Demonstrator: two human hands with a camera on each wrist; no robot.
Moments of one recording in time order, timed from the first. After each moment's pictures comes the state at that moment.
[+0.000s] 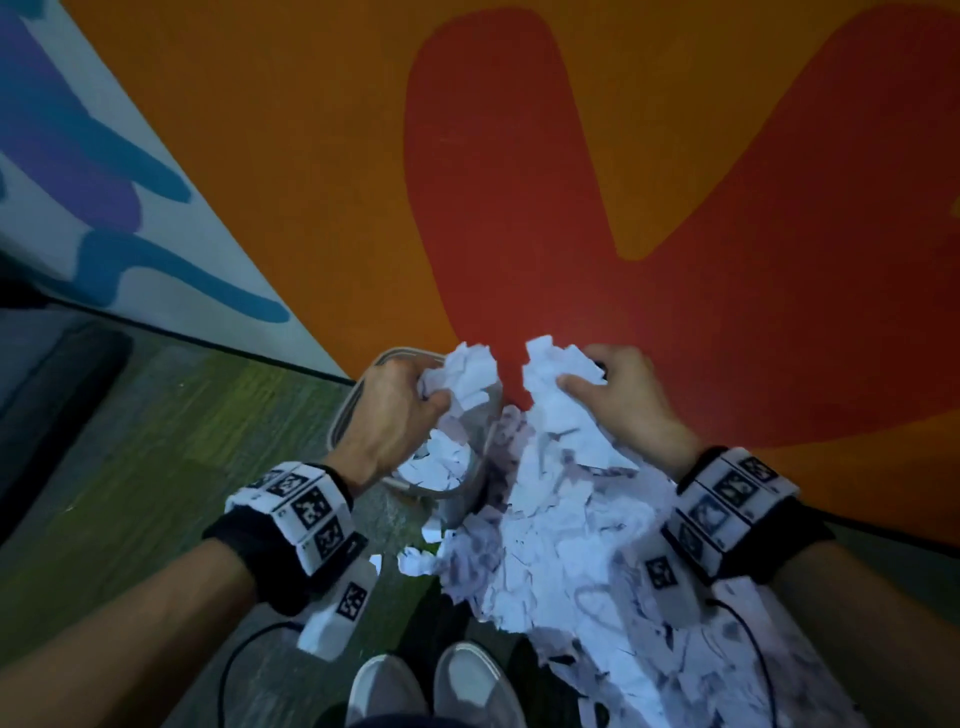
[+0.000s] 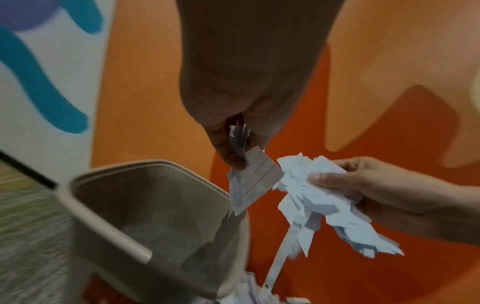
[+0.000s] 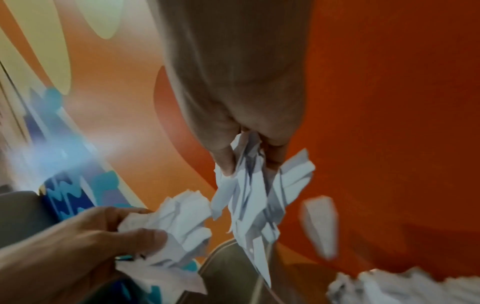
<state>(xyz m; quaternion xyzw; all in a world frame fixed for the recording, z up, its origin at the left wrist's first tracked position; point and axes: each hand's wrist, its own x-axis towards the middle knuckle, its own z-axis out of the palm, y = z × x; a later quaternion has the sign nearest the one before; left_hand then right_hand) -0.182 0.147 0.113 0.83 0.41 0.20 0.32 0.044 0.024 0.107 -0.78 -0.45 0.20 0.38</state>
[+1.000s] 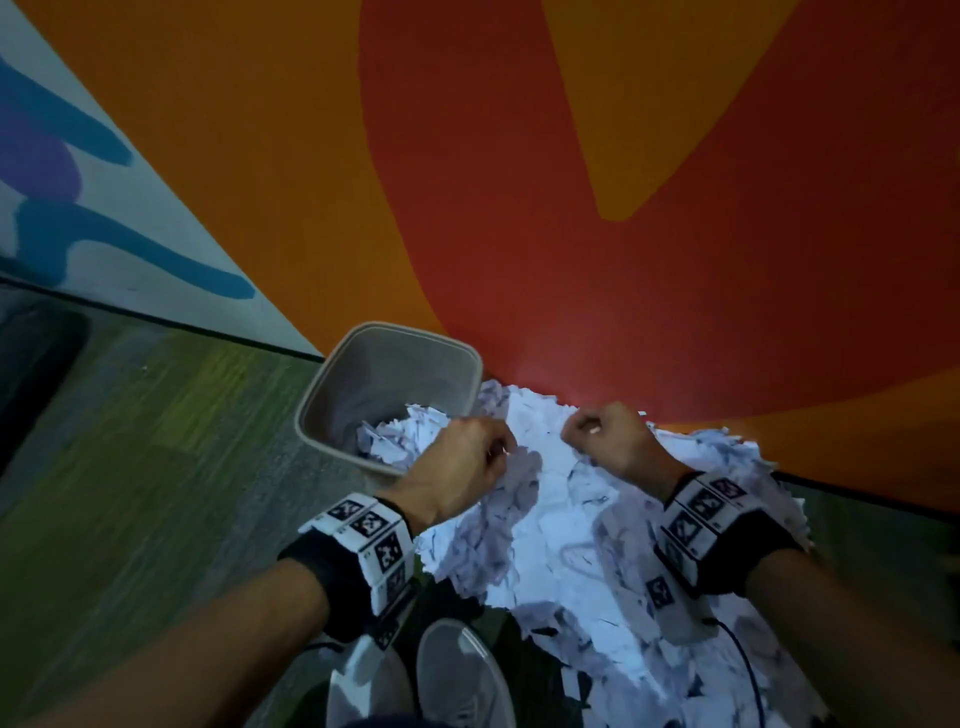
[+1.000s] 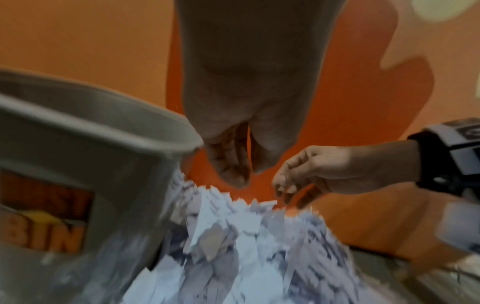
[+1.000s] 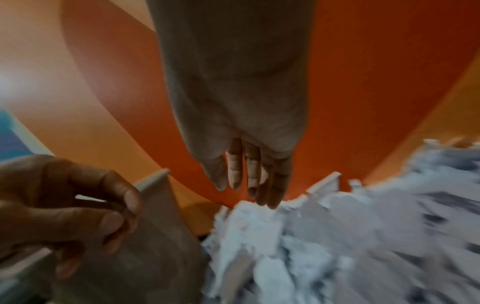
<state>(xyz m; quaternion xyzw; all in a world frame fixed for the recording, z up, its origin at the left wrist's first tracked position) -0.137 0.091 0.034 0.89 0.28 0.04 0.35 0.067 -0.010 0.005 -0.79 -0.42 0.32 0.31</state>
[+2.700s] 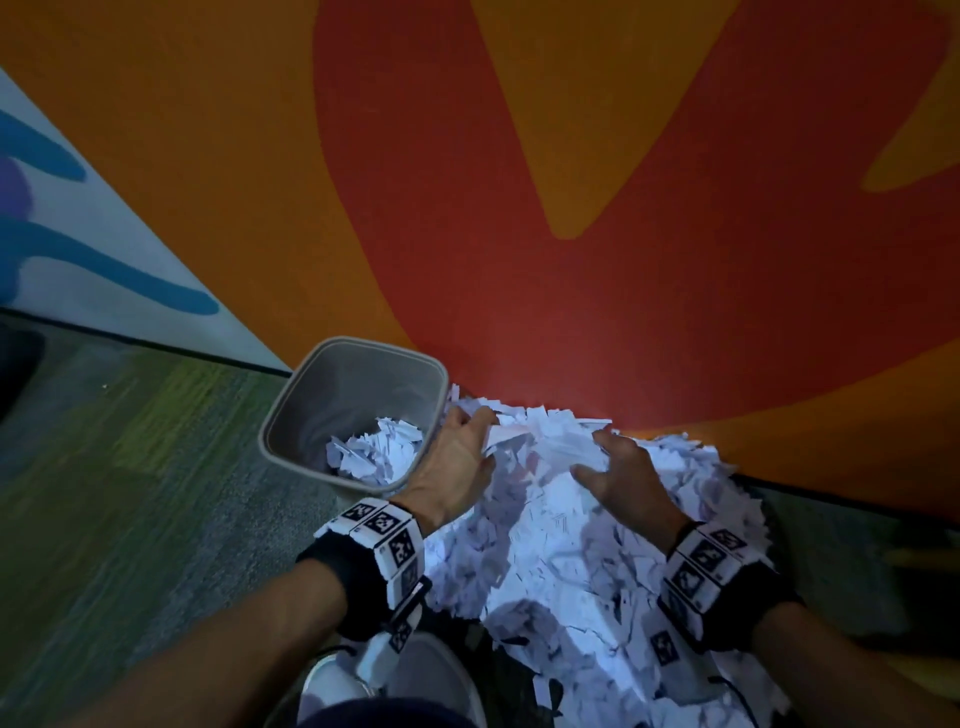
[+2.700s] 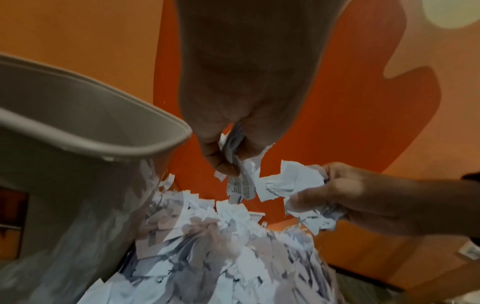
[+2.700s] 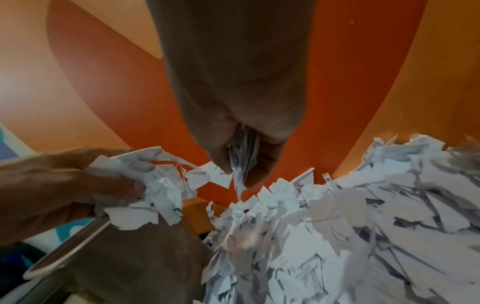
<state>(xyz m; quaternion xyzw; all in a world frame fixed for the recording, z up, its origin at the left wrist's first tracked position) -0.103 0.077 0.018 0.89 0.32 0.07 0.32 0.077 -0.068 0.002 -0.85 -0.35 0.28 0.28</state>
